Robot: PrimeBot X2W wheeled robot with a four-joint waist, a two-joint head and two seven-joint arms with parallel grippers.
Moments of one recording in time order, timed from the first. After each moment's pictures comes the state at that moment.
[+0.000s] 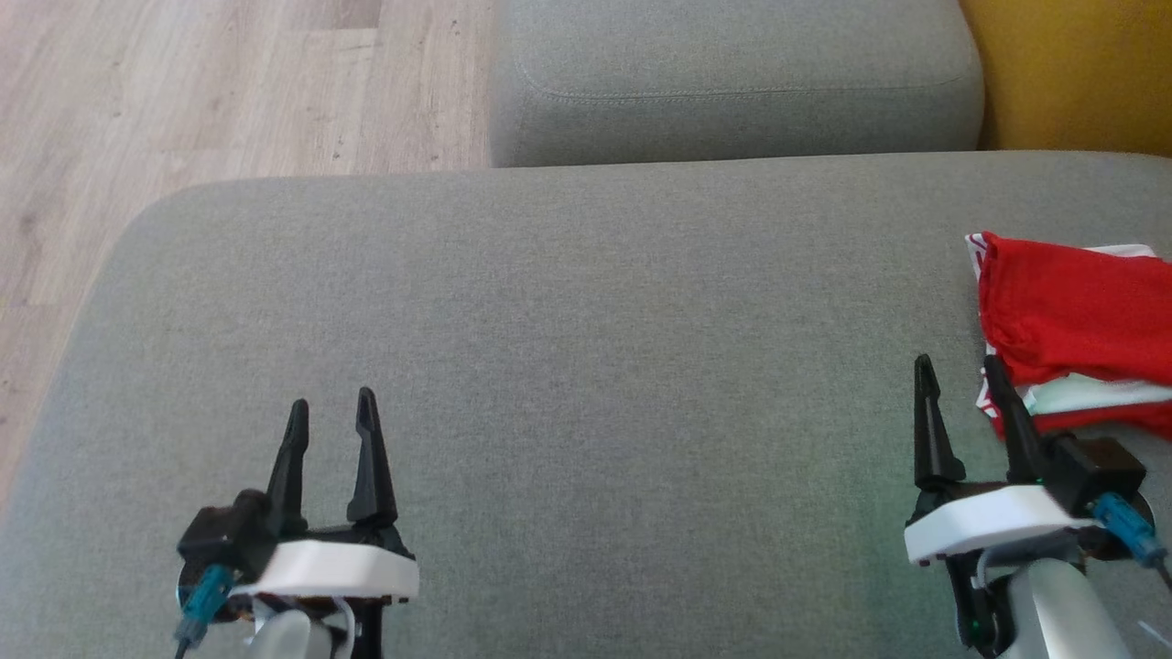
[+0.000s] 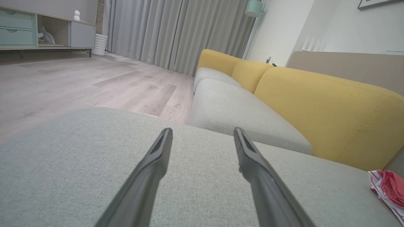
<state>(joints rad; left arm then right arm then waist) -0.09 0.05 -0.16 0.32 -0.40 -0.03 -0.25 -0.10 -0.05 -0.04 0.37 0.15 0.13 -0.25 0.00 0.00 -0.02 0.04</state>
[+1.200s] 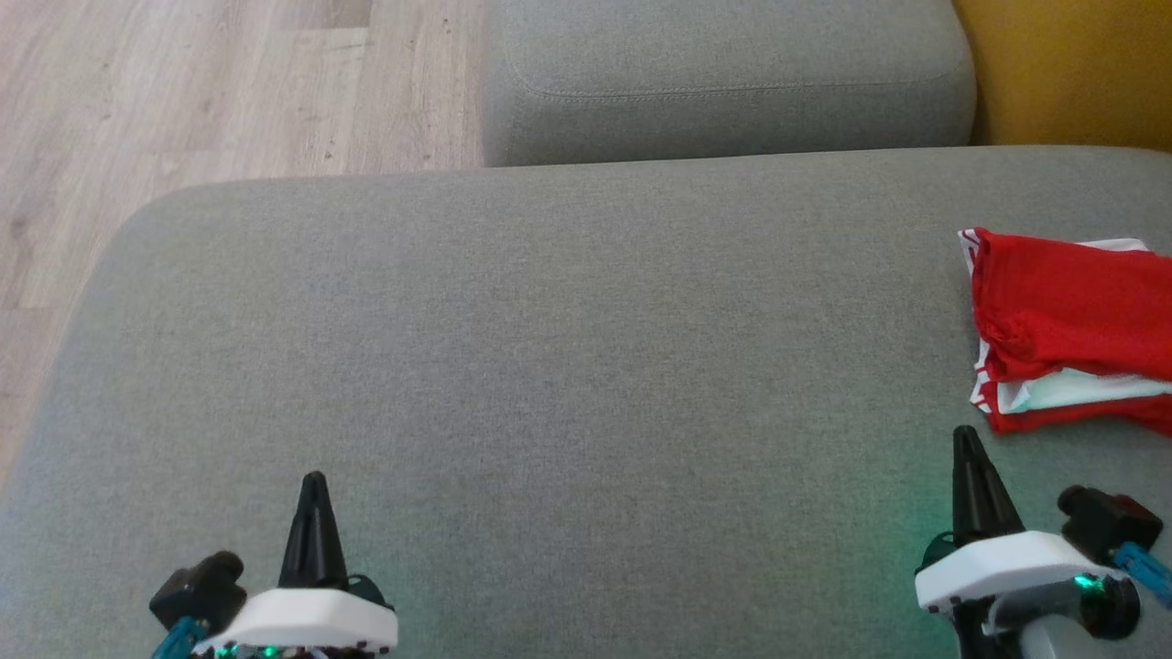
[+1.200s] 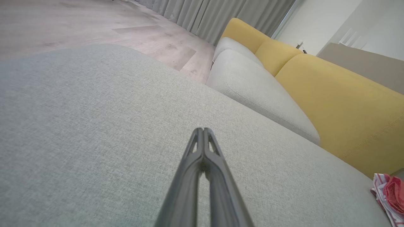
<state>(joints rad) -0.02 0.05 -0.13 0.38 -0.60 -0.04 -0.19 -0.03 -0.04 -0.04 0.43 0.36 0.13 -0.19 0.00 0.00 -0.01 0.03</state>
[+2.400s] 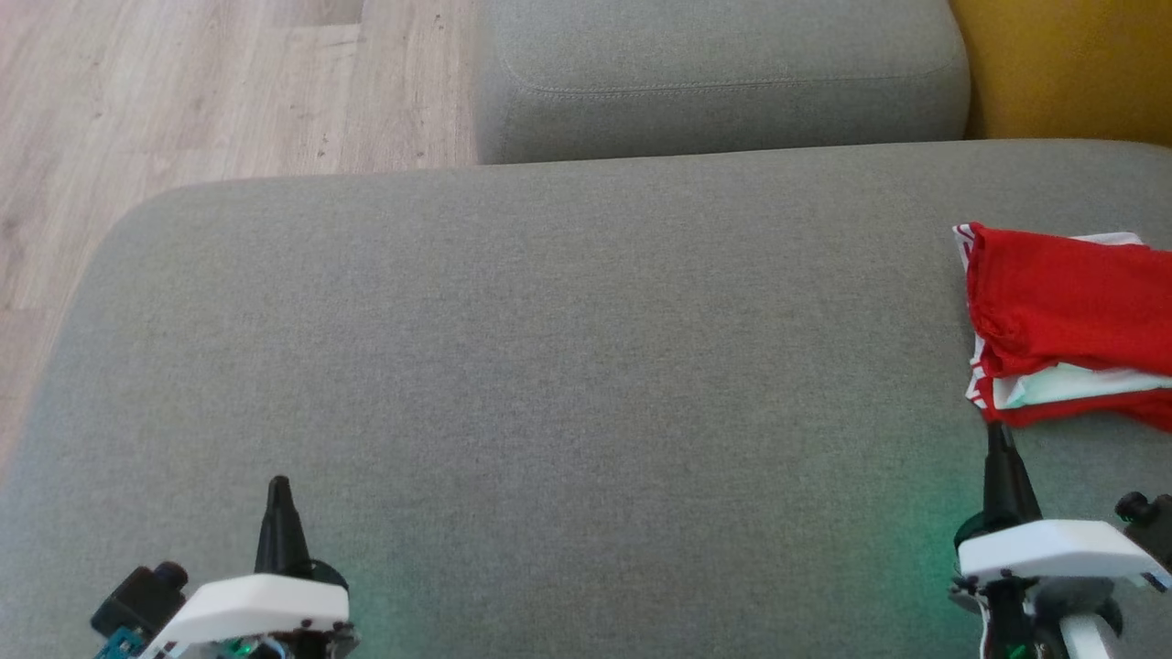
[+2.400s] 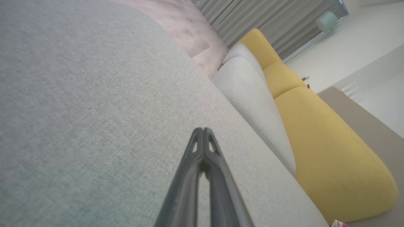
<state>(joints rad) -0.02 0.04 -0.06 0.35 -0.94 -0.06 -0.09 -0.03 -0.04 -0.07 0.38 0.78 0.13 -0.09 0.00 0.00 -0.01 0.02</state>
